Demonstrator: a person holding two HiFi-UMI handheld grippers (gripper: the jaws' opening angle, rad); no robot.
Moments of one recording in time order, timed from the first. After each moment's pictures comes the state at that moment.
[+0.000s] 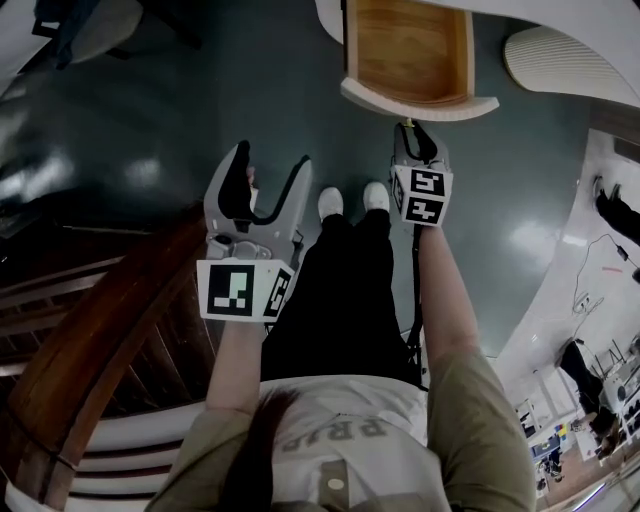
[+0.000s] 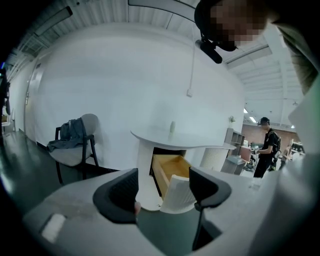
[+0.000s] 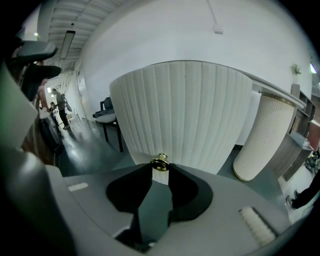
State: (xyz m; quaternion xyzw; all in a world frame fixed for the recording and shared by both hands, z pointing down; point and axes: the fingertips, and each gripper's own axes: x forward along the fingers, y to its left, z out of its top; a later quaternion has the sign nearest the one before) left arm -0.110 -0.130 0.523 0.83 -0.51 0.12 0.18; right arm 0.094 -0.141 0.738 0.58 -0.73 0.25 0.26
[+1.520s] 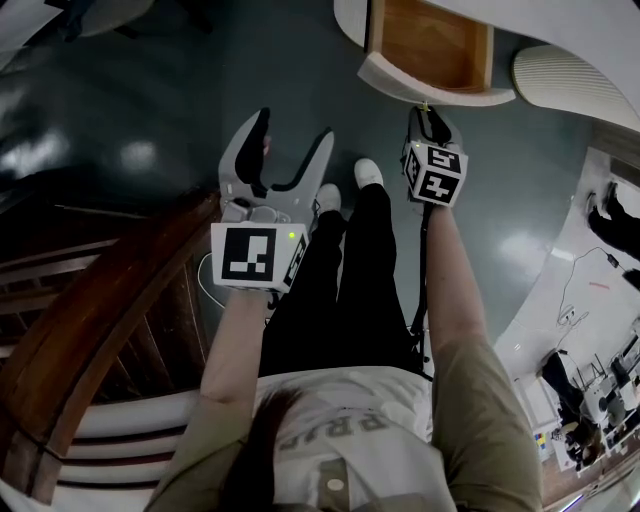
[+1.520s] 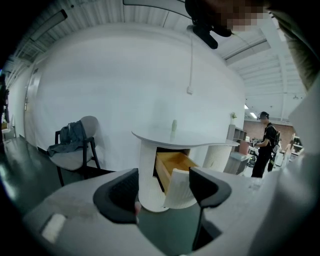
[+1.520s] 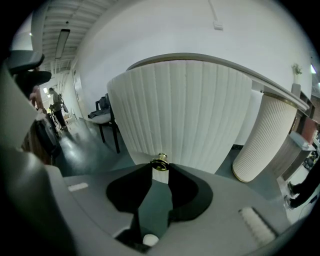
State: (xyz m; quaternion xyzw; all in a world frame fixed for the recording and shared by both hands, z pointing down) left arm -0.114 -0.154 0.532 0.83 -0.52 0.13 0.16; right arm 0.096 -0.179 0.739 0.59 -0.72 0.27 0.27
